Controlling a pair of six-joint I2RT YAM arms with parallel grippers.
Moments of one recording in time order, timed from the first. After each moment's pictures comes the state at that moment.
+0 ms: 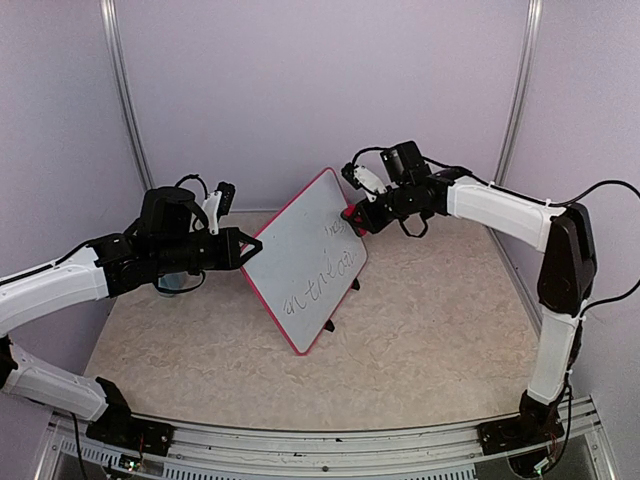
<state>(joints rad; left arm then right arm) -0.73 1.21 0.96 -0.18 0.07 -0.48 0.60 1.92 1.71 -0.49 -0.17 -0.17</state>
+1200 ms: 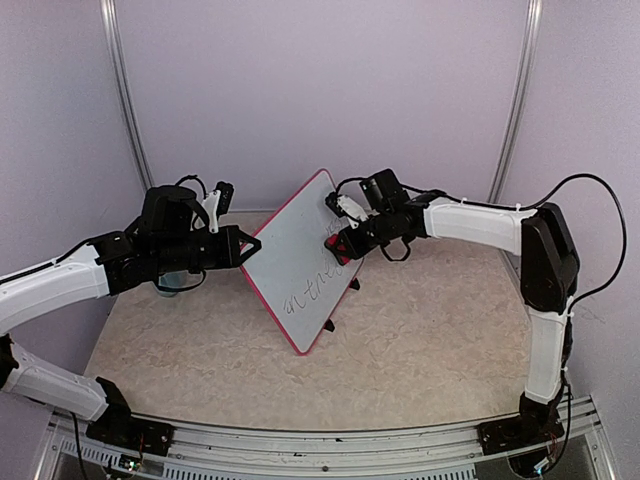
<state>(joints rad) -0.73 1.22 0.98 -0.20 0.05 -0.51 0.67 2.02 1.64 -0.38 -0.23 -0.05</state>
